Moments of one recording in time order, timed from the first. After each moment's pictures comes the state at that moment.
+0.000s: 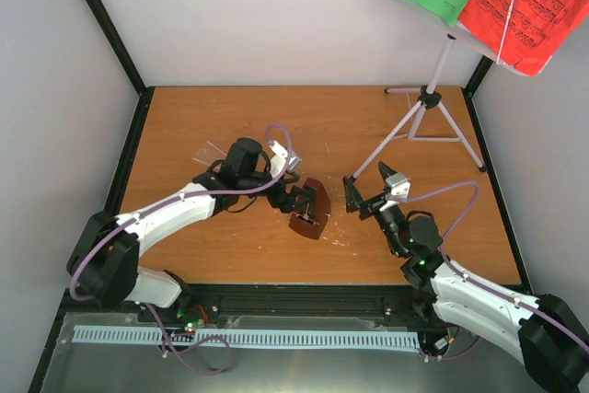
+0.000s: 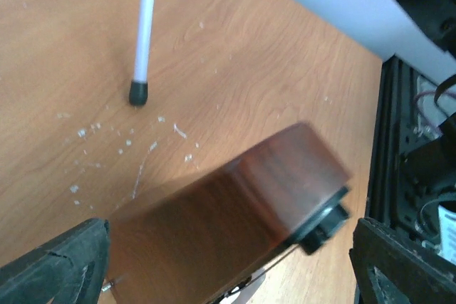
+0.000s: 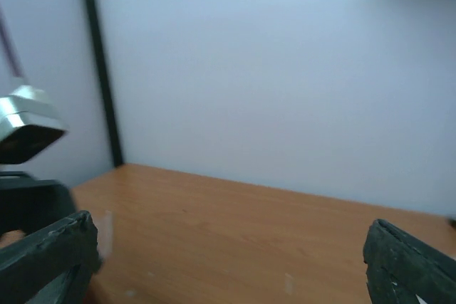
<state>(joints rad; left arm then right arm) -0.63 1.36 0.86 -0.08 0.61 -0.05 0.69 0.79 0.15 0.89 0.12 0.02</state>
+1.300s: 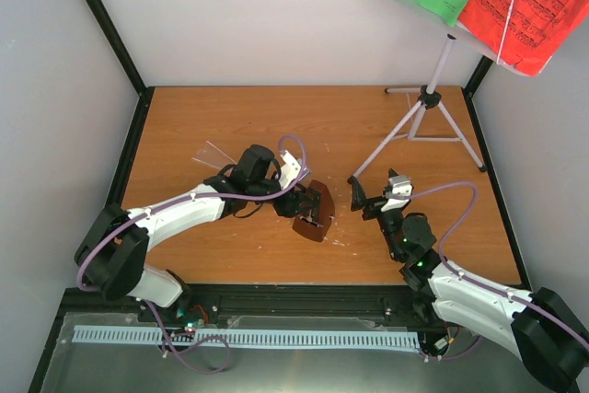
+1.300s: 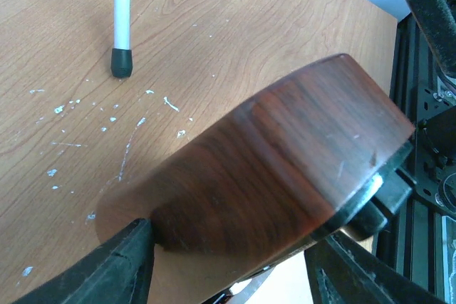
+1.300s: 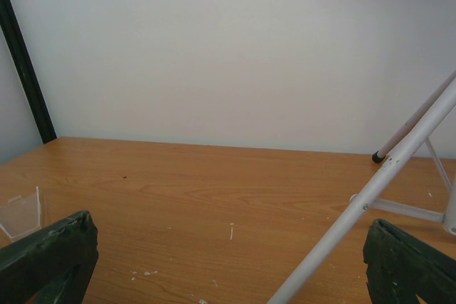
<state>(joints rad) -0.70 1.44 0.86 -0.11 0.55 0.01 0.69 0.83 0.09 0.85 0.39 0.05</state>
